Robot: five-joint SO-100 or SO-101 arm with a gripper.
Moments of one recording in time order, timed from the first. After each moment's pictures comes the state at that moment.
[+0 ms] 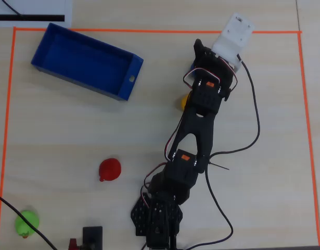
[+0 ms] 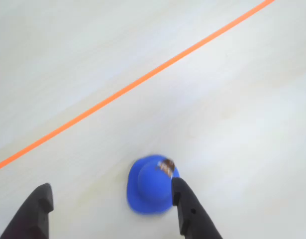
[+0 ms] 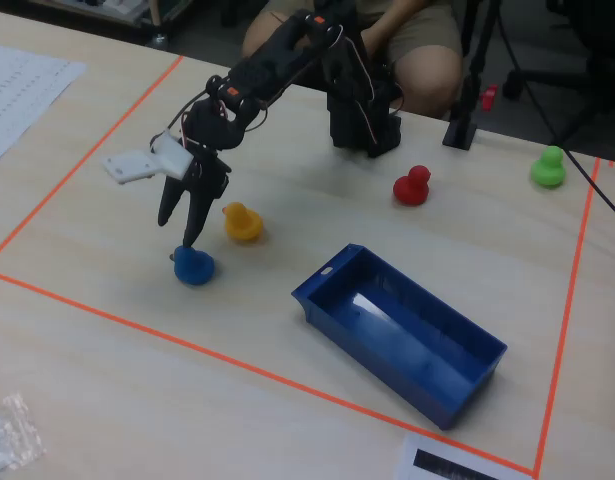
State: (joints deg) arm 25.9 75.7 85.1 27.5 -76.2
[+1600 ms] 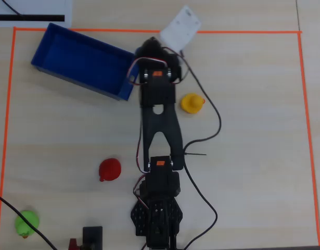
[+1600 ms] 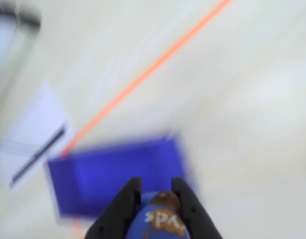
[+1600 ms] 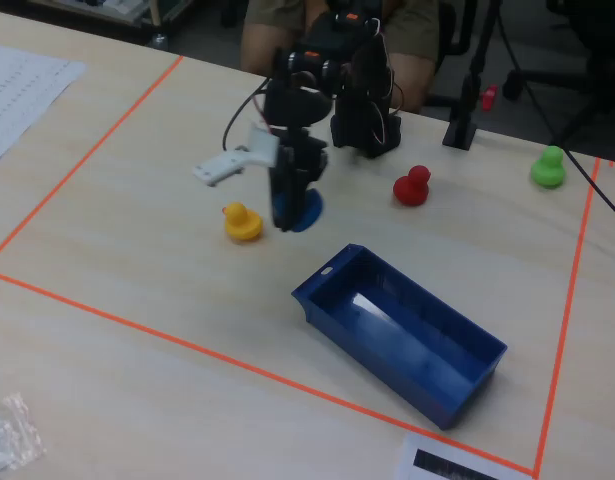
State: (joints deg) arm -1.8 84.7 66.7 65.8 -40.3
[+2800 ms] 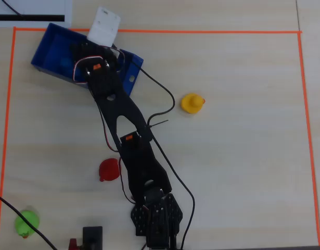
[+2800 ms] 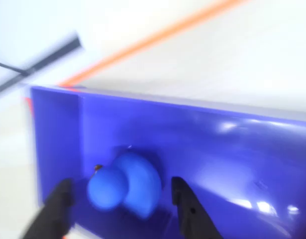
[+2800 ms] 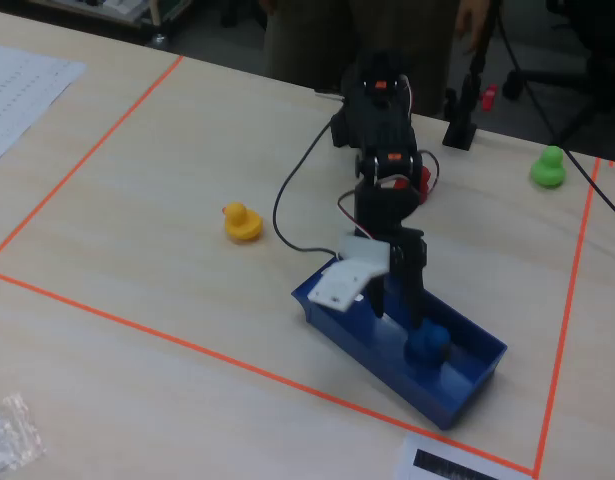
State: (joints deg) arm -18.4 57.8 52.1 53.7 -41.8
